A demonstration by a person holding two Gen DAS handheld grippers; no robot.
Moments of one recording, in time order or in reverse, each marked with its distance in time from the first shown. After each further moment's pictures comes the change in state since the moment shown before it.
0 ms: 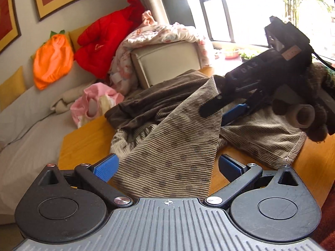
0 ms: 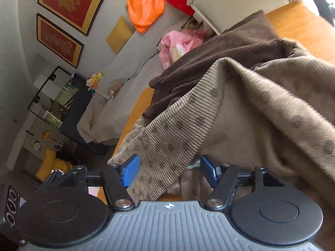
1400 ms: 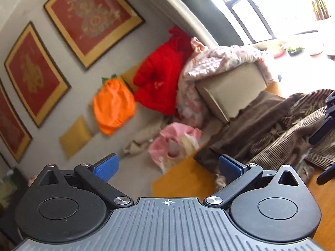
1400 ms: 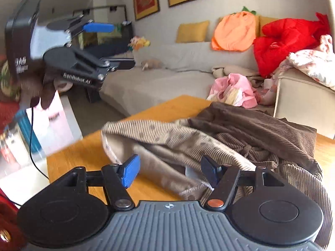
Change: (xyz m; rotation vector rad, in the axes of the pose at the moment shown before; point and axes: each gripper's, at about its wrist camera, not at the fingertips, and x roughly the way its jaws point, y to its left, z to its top) left arm -0.014 0.052 0.070 0.158 -0.099 0.375; right arm -0.015 0.111 -0.061 -0.885 -0.005 -0.154
